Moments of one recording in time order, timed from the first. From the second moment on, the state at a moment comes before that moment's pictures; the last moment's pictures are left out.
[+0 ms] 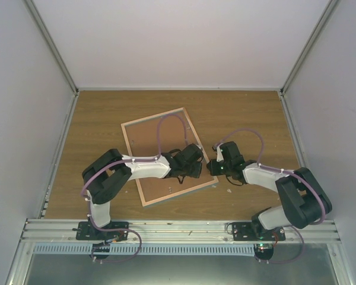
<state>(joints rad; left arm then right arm) -0.95 1.86 1.11 -0.19 -0.05 -0.62 0.46 1.43 0.52 -0.03 -0.17 0.33</state>
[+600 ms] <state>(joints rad) -0.95 1.79 1.02 -0.12 -0.09 -0.72 0.48 1.44 0.52 0.03 -0.21 0.36</state>
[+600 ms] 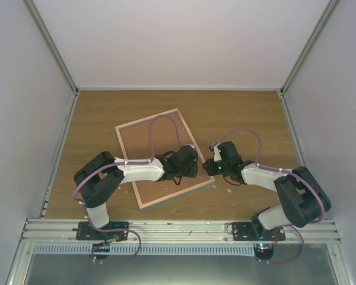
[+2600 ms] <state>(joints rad) -0.88 1.79 1.10 -0.33 -0.04 -0.24 0.51 1.49 0.53 0.06 -0.22 0.33</state>
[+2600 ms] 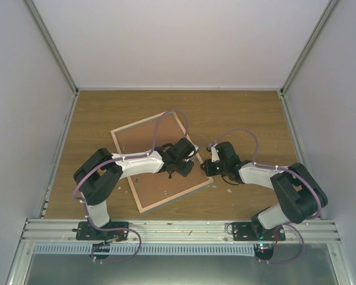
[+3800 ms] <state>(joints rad) -0.91 1.58 1.07 -0.42 -0.04 -0.15 0.51 1.51 0.56 0.06 -0.21 0.33</state>
